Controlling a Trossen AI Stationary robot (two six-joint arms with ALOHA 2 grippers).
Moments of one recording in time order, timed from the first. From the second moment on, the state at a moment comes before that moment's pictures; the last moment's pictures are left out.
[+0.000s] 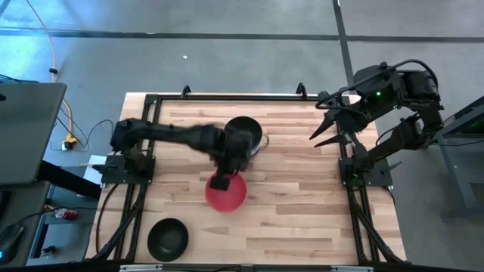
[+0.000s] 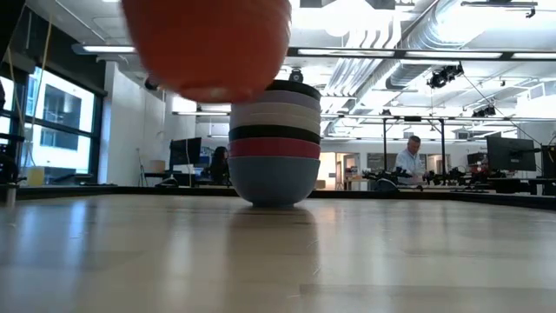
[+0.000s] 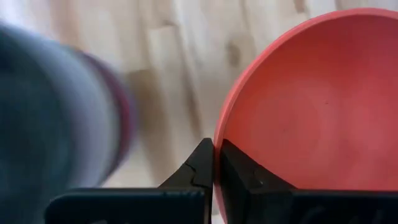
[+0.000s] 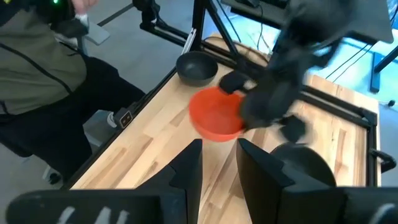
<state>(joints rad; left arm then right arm) 0.04 1.83 1.77 -1.23 0.08 0.15 0.02 1.41 2.27 -1.46 -0.34 -0.38</state>
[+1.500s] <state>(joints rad) 0.61 1.91 2.11 -1.21 0.32 0.38 -0.05 1.06 2.27 -1.51 0.02 -0.15</state>
